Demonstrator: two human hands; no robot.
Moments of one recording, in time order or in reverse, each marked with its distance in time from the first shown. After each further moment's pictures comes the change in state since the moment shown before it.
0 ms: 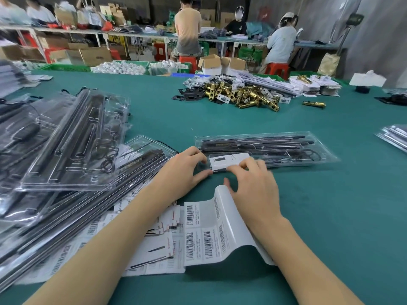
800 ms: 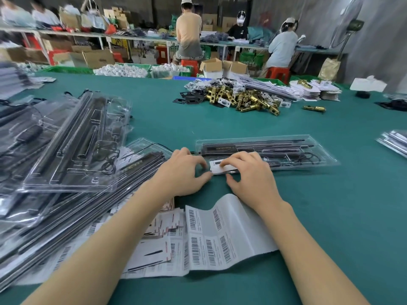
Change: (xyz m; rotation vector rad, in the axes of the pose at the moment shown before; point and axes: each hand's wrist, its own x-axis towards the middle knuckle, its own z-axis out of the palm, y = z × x) left_hand 0.007 0.008 -0.012 0.101 -0.181 -0.187; right_hand 0.036 0.024 0.007 0.065 -0.062 -0.163
